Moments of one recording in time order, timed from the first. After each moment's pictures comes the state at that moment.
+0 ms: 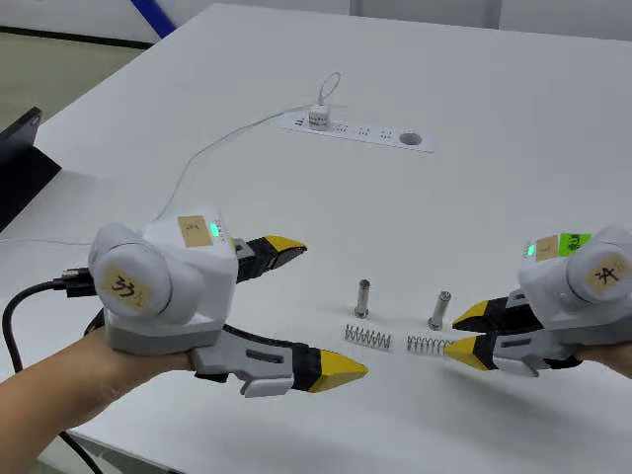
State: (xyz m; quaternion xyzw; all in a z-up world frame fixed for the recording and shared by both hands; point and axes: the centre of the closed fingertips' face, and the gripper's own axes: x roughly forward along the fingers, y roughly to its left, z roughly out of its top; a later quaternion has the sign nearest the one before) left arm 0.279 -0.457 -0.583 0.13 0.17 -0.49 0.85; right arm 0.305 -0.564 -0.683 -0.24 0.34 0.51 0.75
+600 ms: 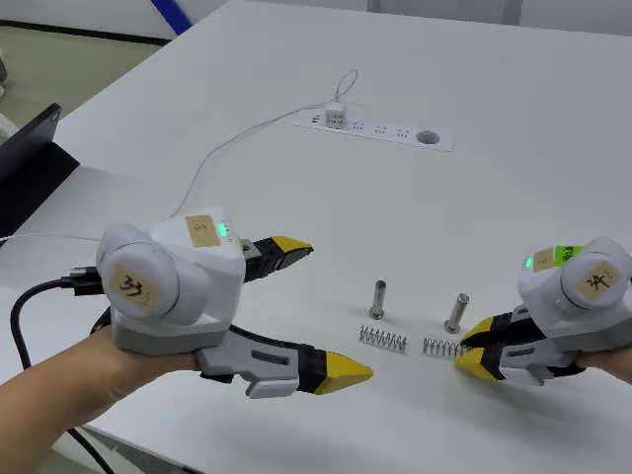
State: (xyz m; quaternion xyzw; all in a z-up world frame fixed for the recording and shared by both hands) left arm 0.279 -0.450 -0.584 0.13 0.18 -0.48 0.85; right arm 0.303 -0.564 -0.705 -0.24 0.37 0.52 0.73
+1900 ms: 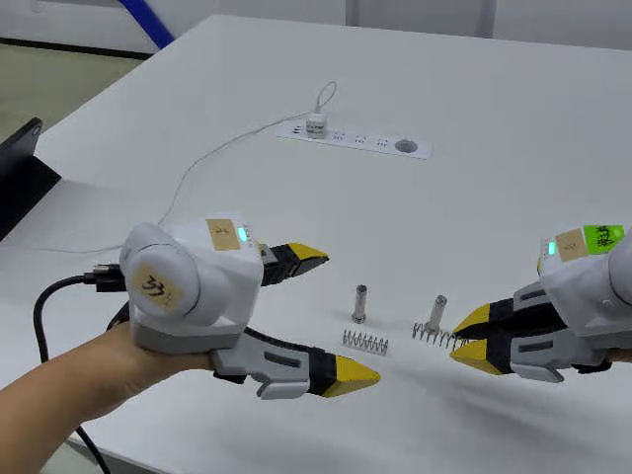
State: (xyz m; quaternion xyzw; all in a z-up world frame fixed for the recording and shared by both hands) left arm 0.274 -0.482 -0.581 0.15 0.17 -0.52 0.83; right arm 0.274 -0.557 -0.628 -0.27 0.28 0.57 0.72
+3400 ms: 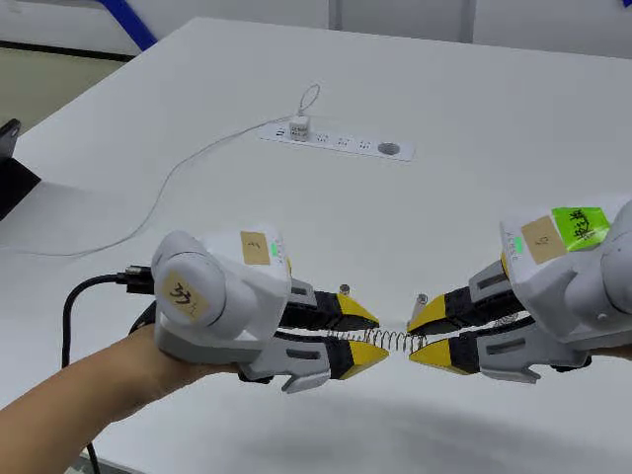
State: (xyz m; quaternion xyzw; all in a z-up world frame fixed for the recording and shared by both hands) left arm 0.249 -0.518 -0.585 0.15 0.16 -0.59 0.78; right arm 0.244 -0.524 -0.590 -0.34 0.22 0.62 0.67
